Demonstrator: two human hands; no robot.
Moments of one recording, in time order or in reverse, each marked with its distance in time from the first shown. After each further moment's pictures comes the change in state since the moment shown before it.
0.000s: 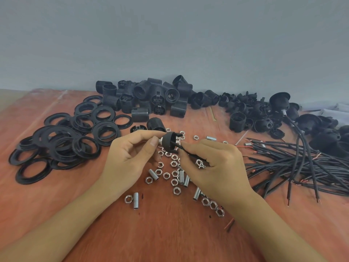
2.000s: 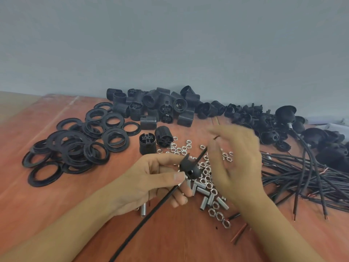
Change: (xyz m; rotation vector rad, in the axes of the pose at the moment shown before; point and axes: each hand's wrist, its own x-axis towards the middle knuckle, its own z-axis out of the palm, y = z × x) left_hand -0.005 0.019 -0.005 -0.463 -0.537 -0.471; right_hand 0.008 0.017 -0.005 -0.021 0.146 -0.098
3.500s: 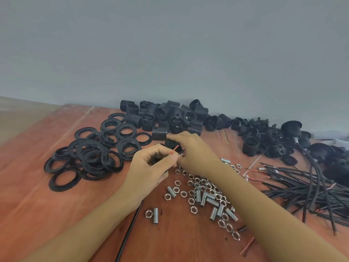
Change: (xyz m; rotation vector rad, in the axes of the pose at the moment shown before) left_hand 0.006 0.007 -0.005 0.279 0.626 0.313; right_hand 0.052 0.013 0.084 -0.098 -0.831 0.212
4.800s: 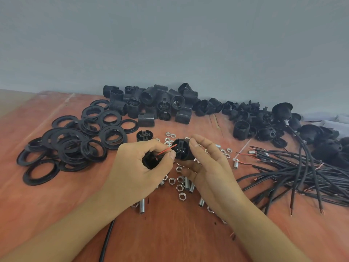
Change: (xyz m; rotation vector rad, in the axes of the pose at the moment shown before) left_hand -0.013 0.003 0.008 0.586 0.003 0.432; right_hand -0.093 -0.030 -0.006 1.634 0.269 0.455
